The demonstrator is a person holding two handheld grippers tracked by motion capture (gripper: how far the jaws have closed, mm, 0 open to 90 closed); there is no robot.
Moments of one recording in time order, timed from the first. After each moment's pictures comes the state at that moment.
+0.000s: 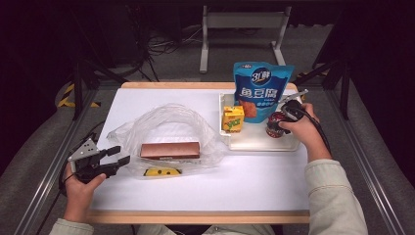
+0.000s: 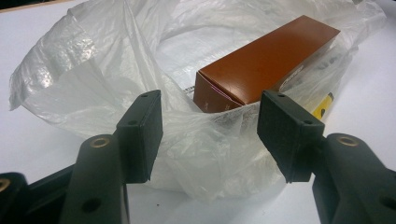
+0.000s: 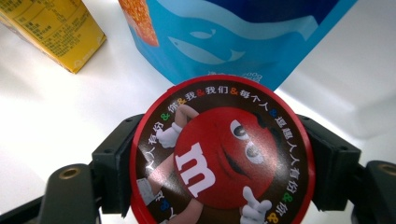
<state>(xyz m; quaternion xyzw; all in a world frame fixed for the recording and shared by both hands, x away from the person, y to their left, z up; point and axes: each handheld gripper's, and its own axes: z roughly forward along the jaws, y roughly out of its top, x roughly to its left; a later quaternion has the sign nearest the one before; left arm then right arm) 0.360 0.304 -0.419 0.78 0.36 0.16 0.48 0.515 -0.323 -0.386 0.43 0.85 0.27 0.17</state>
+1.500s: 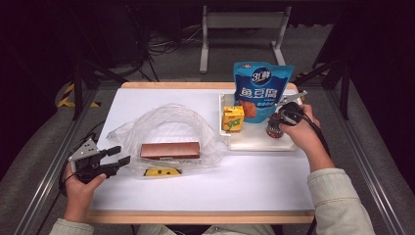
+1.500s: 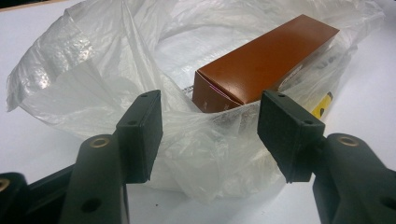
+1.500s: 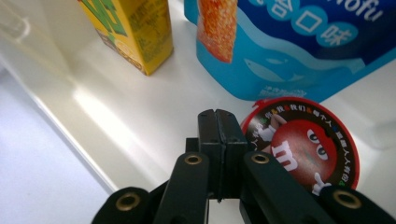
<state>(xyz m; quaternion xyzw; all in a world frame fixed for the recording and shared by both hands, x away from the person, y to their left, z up) 0.360 0.304 -0.419 0.78 0.36 0.16 0.48 0.479 -0.297 -0.357 0.39 0.86 0.27 0.17</state>
